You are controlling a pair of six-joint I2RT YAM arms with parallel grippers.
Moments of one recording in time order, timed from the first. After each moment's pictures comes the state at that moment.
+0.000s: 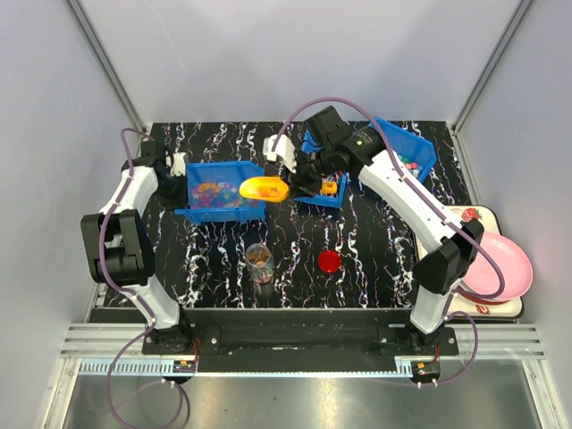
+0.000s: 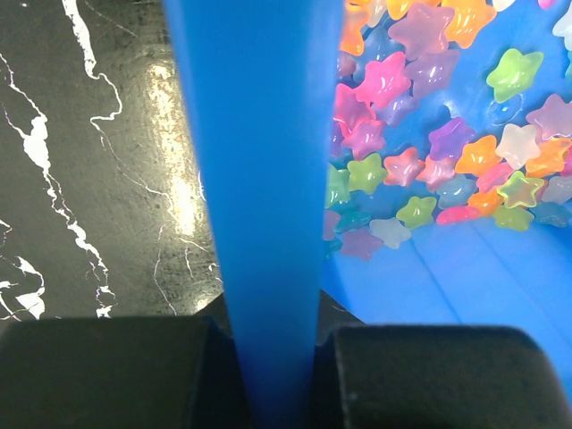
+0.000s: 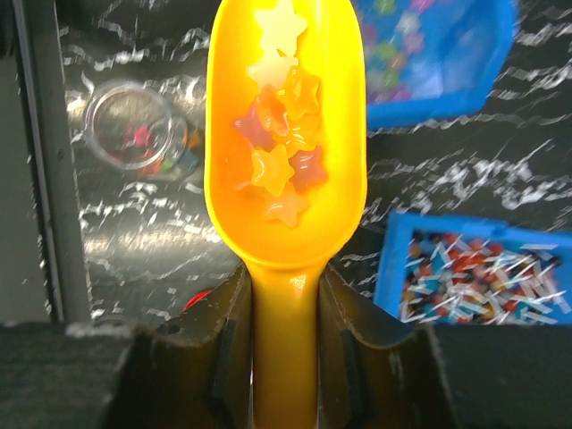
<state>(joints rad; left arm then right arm) 0.14 1.72 1.32 -0.83 0.24 0.07 0.68 1.81 2.00 -1.05 -0.50 -0.69</state>
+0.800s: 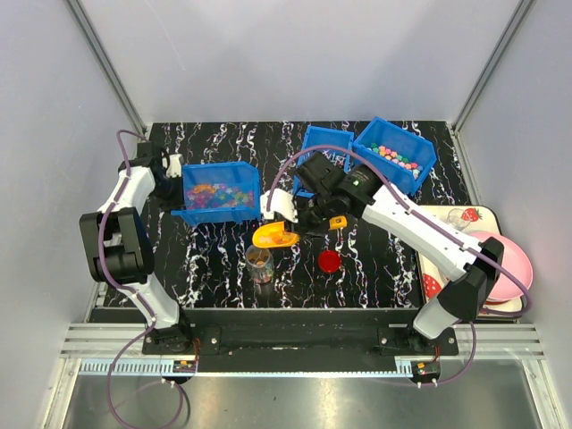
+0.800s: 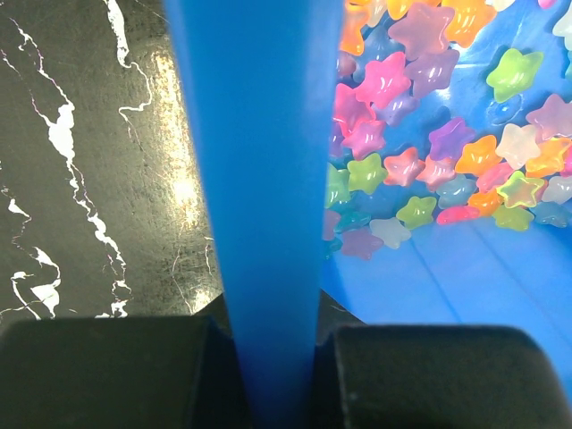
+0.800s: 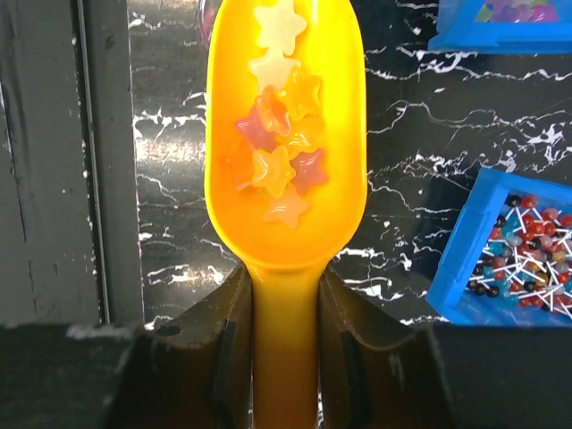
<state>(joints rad) 0.17 1.74 1.32 -0.83 0.22 0.07 0.87 1.59 1.66 -1.10 -0.31 -0.73</state>
